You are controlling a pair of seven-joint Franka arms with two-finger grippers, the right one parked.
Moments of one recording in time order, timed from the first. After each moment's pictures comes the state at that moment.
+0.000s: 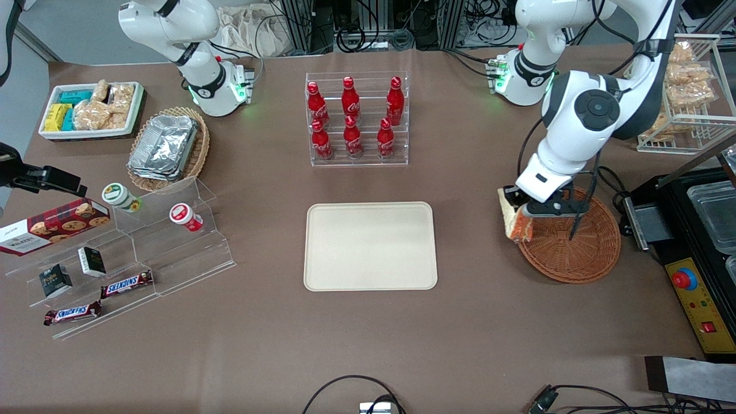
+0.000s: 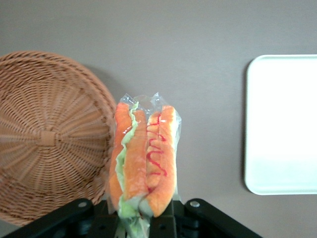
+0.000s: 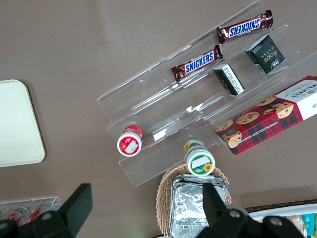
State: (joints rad) arm 0.08 -0.01 -0.41 -2.22 0.01 2.30 -0.31
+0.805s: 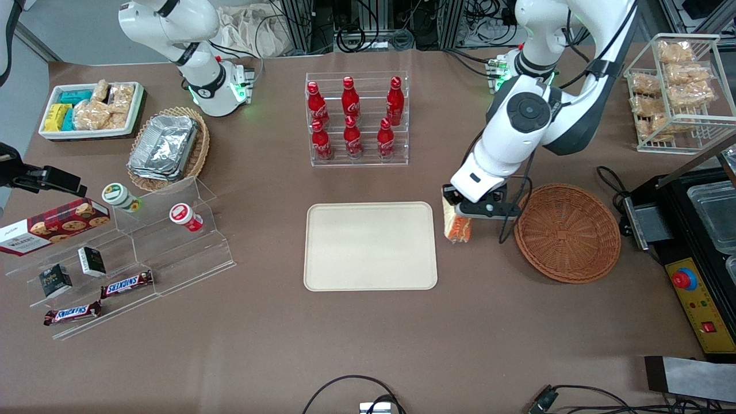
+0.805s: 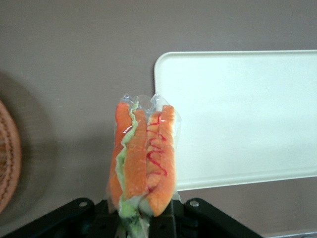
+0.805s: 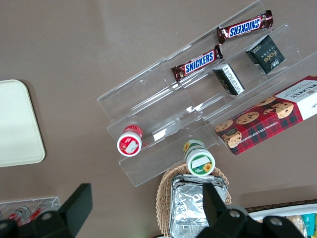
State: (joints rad) arm 0.02 0.17 -0.56 -2.04 0.02 2.30 -0.50
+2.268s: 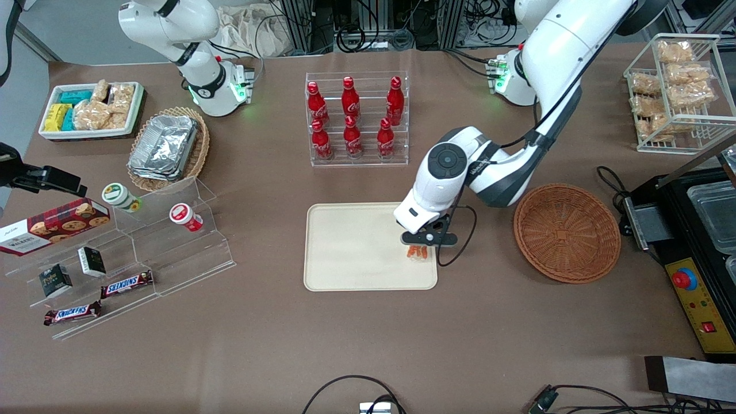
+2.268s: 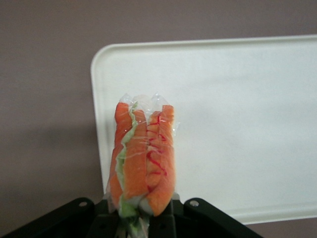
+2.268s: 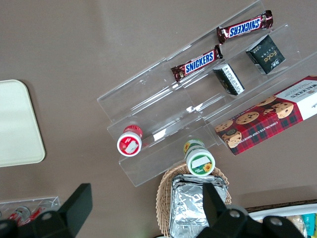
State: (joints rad) arm -0.15 0.57 -0.57 -1.76 0.35 2.30 -0.79
